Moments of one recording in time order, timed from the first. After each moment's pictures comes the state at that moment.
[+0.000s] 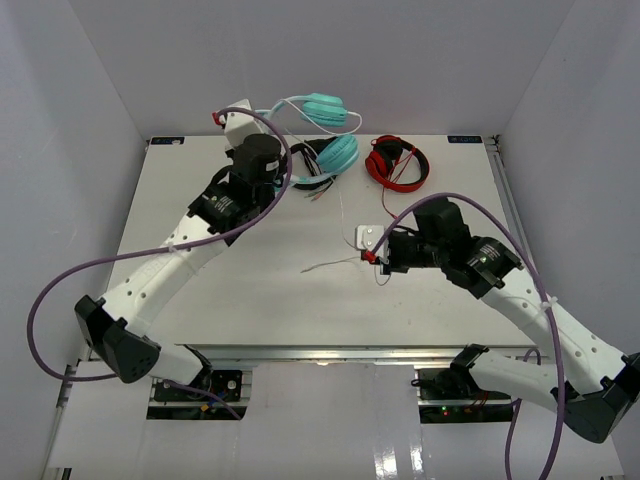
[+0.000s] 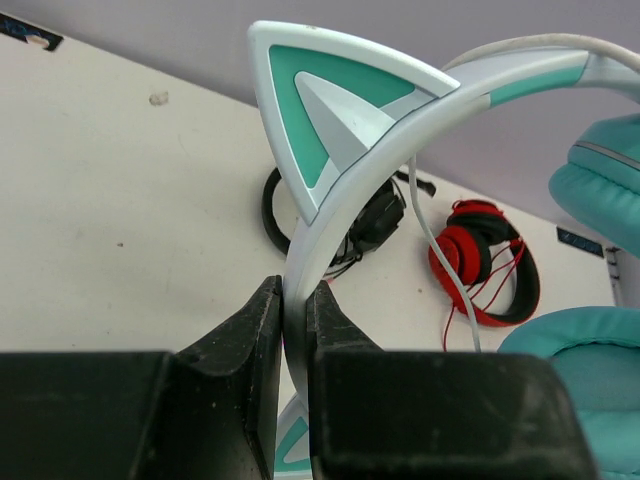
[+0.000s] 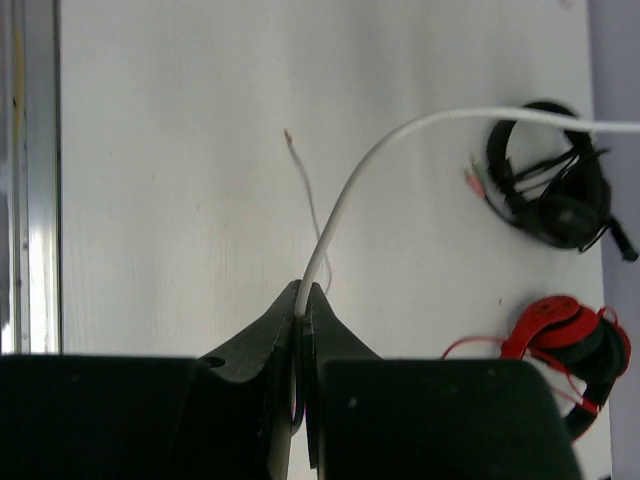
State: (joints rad) left arm -0.69 1.39 1.52 -0.39 -0.77 -0.53; right arm 0.72 1.01 1.09 -0.65 -0.48 -0.82
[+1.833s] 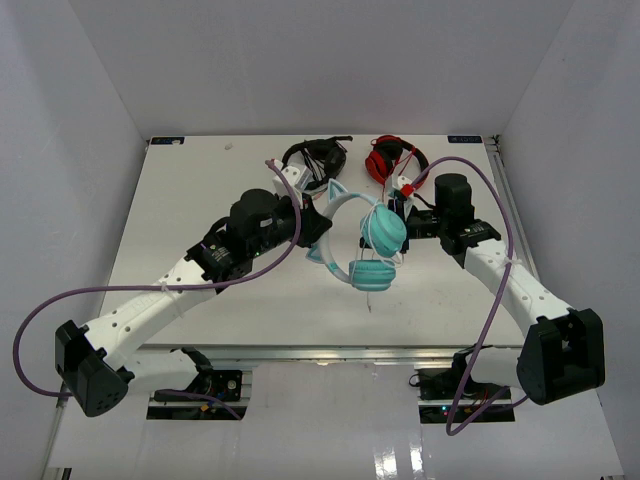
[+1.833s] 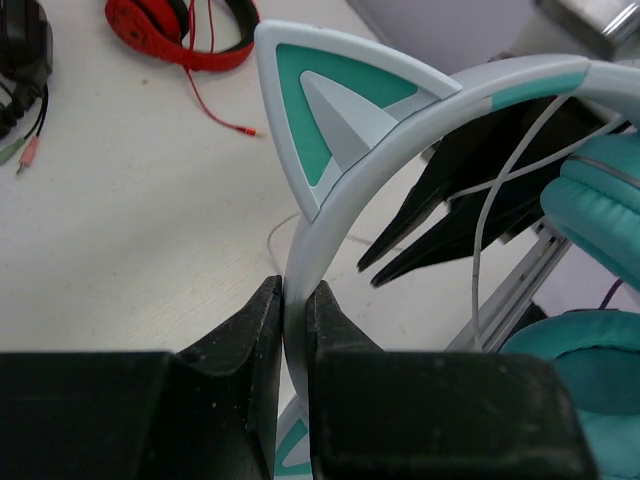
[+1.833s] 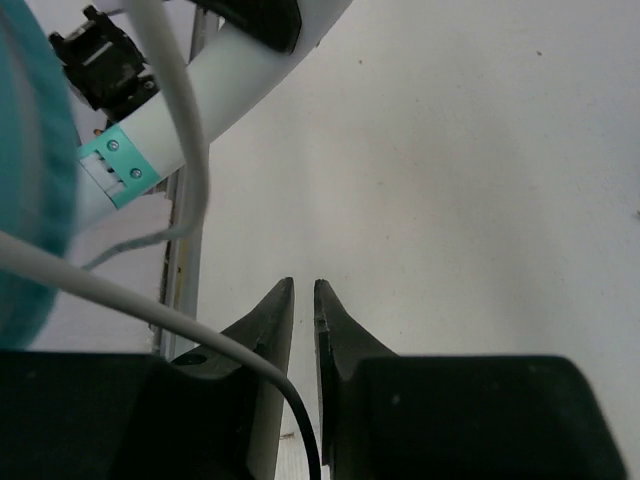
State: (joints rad) left arm -0.79 1.17 1.07 -0.16 0.05 -0.36; right arm 0.33 1.25 0.92 -0.15 -1.17 -0.32
